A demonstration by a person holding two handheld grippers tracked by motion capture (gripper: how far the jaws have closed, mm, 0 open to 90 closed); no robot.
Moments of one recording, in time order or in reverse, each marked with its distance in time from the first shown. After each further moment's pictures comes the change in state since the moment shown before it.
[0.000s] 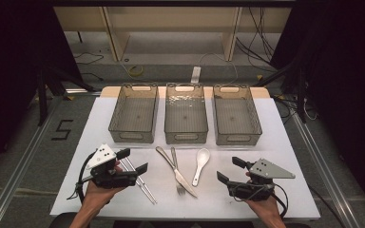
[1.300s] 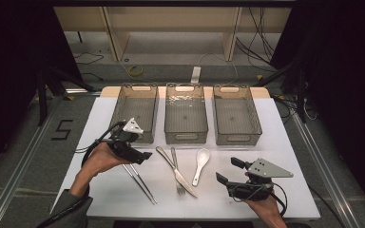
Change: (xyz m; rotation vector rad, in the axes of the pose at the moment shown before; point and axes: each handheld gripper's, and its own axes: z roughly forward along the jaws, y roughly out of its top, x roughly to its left) left arm 0.033 0.053 0.067 0.522 0.001 0.266; right arm 0.000 0.000 0.003 0.028 0.018 -0.022
